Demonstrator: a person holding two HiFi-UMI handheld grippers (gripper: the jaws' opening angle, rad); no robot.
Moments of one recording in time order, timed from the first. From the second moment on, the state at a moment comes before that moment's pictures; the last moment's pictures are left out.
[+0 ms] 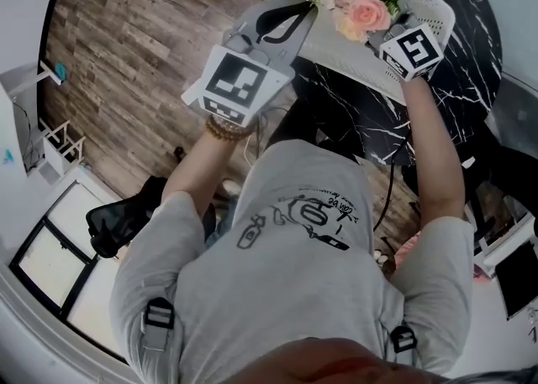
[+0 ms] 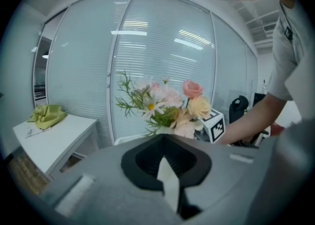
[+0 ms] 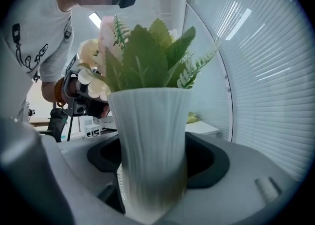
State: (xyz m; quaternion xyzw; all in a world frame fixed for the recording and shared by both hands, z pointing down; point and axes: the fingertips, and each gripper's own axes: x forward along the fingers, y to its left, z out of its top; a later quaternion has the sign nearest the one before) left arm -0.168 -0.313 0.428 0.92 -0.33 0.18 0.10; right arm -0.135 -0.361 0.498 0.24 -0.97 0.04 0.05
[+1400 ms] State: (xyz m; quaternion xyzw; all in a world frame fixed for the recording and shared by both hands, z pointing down) left arm -0.064 -0.267 0.295 0.95 -0.30 0.09 0.02; right arm -0.049 -0.294 0.345 0.28 -0.96 -0.01 0.04
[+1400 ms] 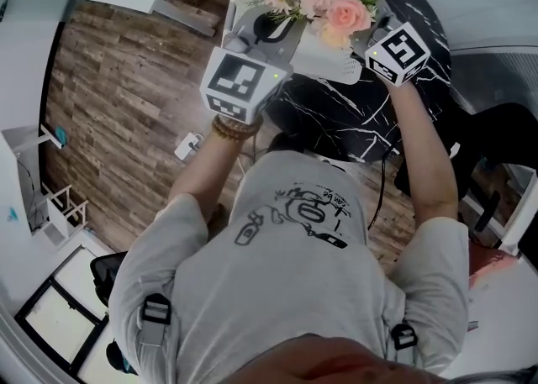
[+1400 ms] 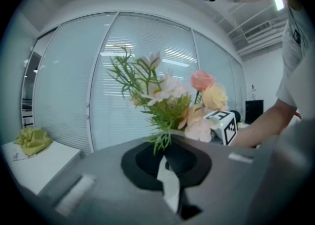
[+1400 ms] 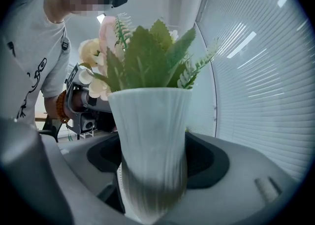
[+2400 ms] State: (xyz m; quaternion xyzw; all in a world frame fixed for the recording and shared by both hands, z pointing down) left arm 0.088 -0.174 0.266 0.99 -0.13 0.07 0.01; right arm 0.105 -0.197 0.322 0.42 -0.90 -0.01 0.07
